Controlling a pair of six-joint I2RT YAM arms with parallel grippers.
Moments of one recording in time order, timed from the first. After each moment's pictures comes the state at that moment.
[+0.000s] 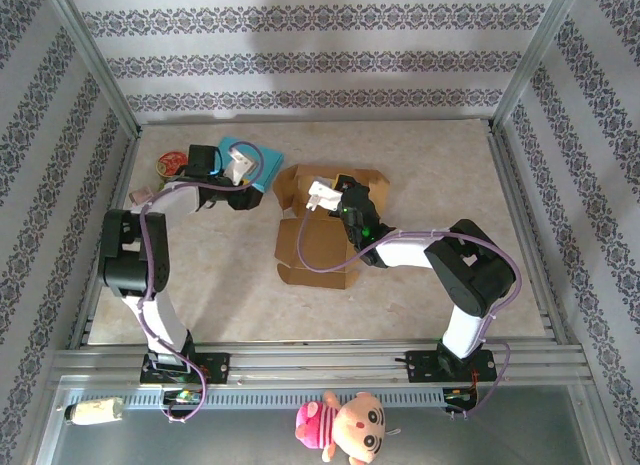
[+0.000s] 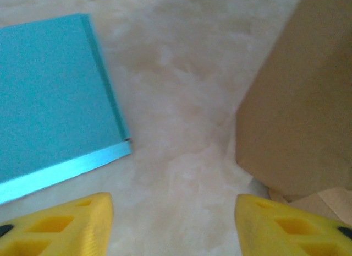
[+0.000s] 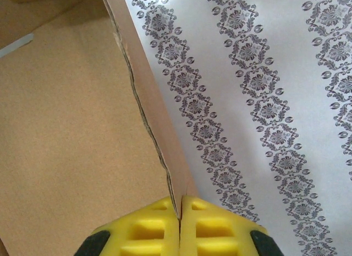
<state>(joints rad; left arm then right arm) -0.05 1.83 1.20 -0.26 0.59 0.46 0.66 1.77 0.83 0.73 0.45 -0.97</state>
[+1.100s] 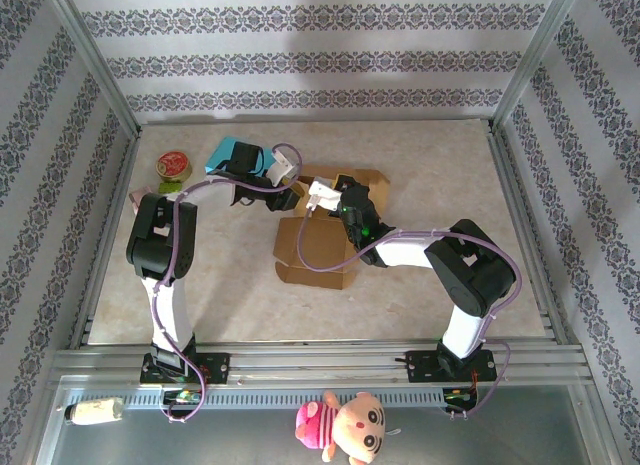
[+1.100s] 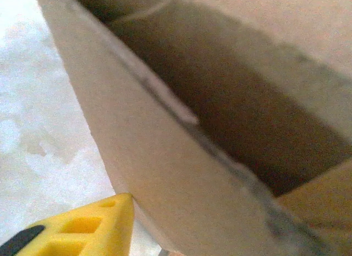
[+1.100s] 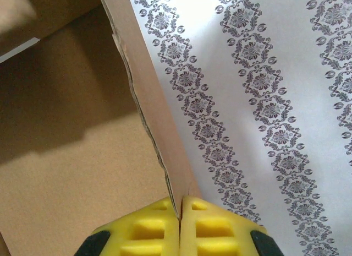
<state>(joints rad) -0.24 1.98 1.33 -0.22 0.71 0.36 0.66 1.77 0.83 0.71 0.45 -0.97</state>
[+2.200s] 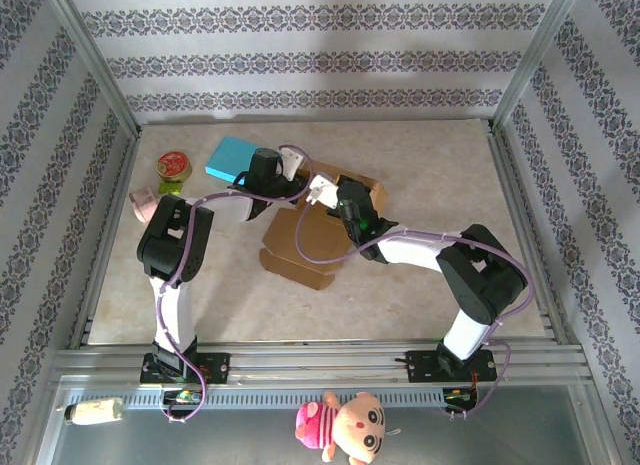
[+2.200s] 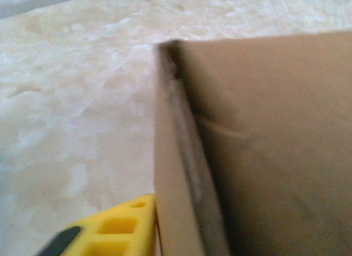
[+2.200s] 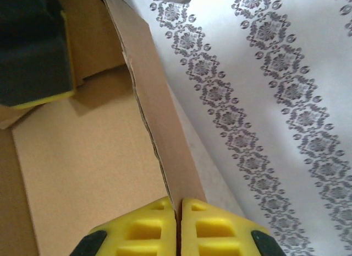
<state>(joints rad) -0.36 2.00 1.23 0.22 0.29 0.03 0.68 1.71 0.90 0.47 0.44 -0.77</state>
